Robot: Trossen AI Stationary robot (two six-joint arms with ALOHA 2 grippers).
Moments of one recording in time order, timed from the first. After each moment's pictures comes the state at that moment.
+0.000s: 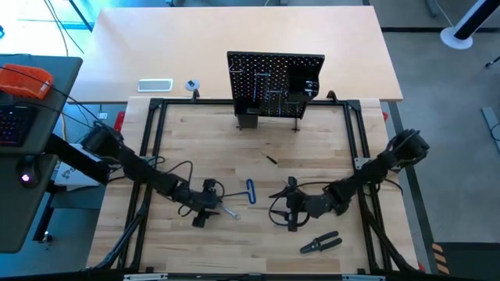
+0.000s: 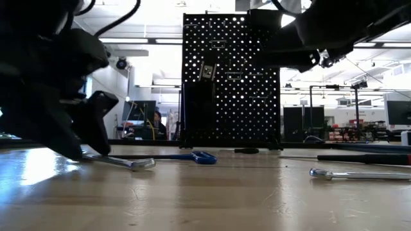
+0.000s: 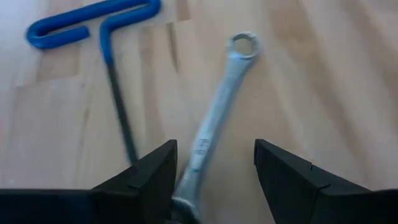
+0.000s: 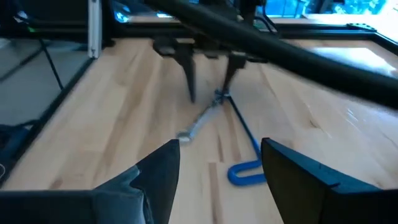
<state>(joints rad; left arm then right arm) -0.48 1.56 0.48 0.25 -0.23 -0.18 0.54 1.60 0.66 0.53 0.53 0.21</state>
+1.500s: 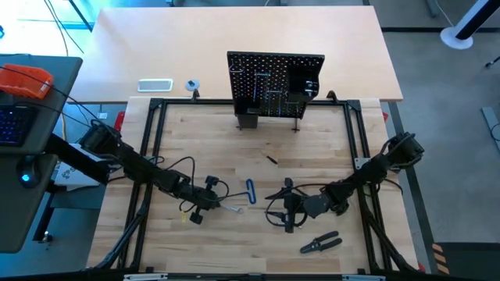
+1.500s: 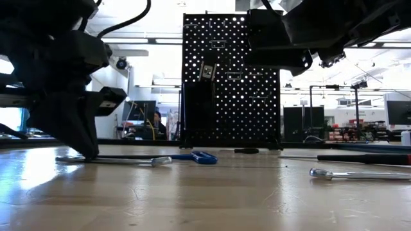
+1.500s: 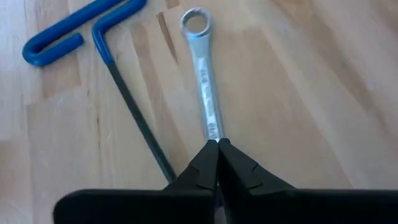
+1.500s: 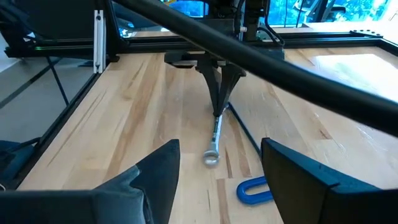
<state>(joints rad) -0.42 1.51 0.51 0.12 -0.15 0.04 0.52 1.66 0.66 0.66 0.51 0.20</state>
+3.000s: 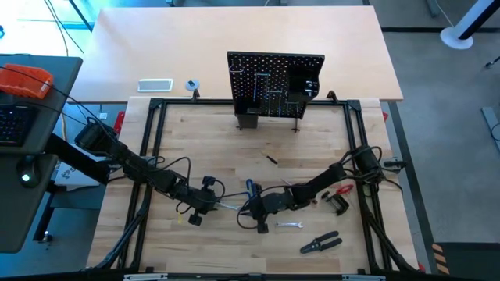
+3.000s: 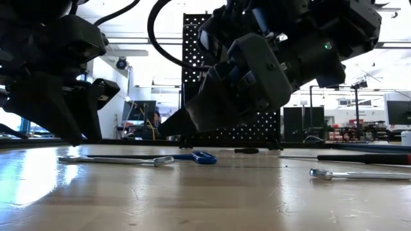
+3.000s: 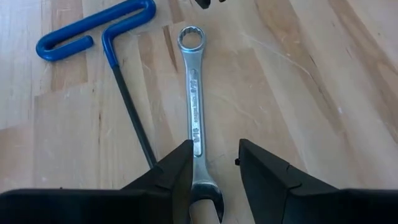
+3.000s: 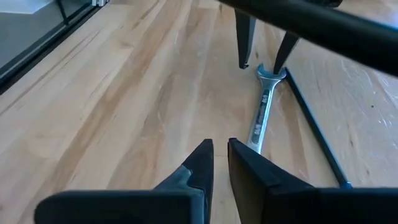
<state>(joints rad) -0.46 1.45 0.51 0.08 -0.19 -0.09 0.34 2.09 1.01 0.60 0.14 0.09</state>
